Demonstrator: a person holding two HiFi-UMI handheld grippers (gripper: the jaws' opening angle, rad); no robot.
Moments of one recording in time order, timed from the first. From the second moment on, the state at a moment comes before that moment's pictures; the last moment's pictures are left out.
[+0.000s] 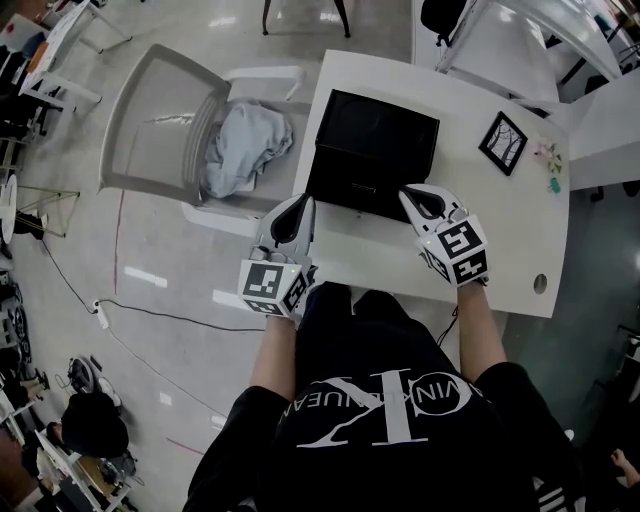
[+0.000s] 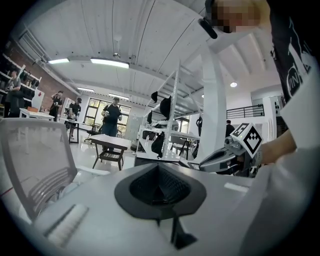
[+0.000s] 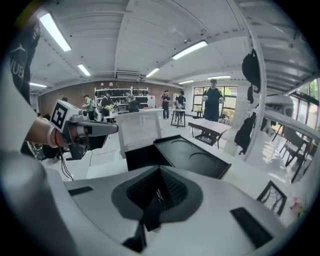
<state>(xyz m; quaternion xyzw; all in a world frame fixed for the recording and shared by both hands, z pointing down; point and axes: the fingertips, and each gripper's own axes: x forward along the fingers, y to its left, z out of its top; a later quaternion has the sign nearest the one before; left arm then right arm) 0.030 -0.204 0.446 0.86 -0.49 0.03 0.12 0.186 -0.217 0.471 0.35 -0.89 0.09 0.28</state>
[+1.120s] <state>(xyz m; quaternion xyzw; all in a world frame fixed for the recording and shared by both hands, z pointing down) 0.024 -0.195 0.404 0.85 -0.52 0.02 0.07 0.220 -0.208 0.406 0.44 -0.89 0.05 0.14</state>
